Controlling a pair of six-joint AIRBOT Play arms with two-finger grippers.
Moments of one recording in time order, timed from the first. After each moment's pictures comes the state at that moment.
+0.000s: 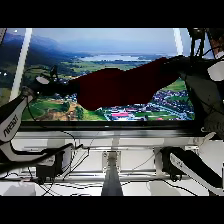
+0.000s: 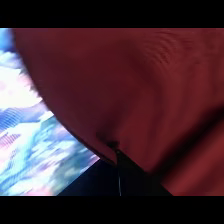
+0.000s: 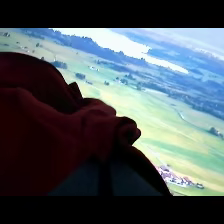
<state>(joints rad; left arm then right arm) 0.00 -1.55 0.93 0.72 -0.74 -1.23 0.06 -1.01 1.14 -1.26 0.91 1.20</state>
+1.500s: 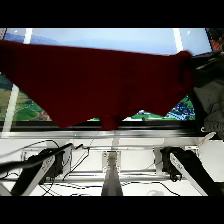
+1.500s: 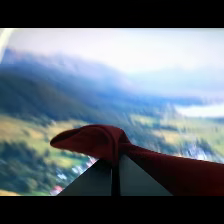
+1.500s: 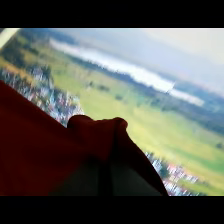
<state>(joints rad) 0.27 -0.93 1.39 1.34 -1.07 -1.26 0.06 -0.80 1.36 -1.20 1.31 1.25</state>
